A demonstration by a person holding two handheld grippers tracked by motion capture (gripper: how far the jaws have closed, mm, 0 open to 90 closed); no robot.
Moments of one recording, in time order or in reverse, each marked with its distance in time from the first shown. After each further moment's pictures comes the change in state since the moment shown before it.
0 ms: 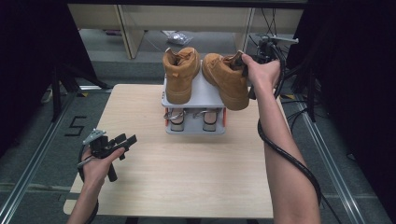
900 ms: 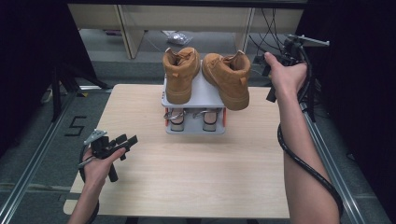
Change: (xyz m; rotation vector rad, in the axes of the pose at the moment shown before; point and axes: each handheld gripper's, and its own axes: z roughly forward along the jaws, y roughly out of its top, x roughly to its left) left arm -0.001 -0.002 0.002 0.002 -0.004 -0.008; right arm -0.031 0.004 -0.051 -0.113 0.055 -0.011
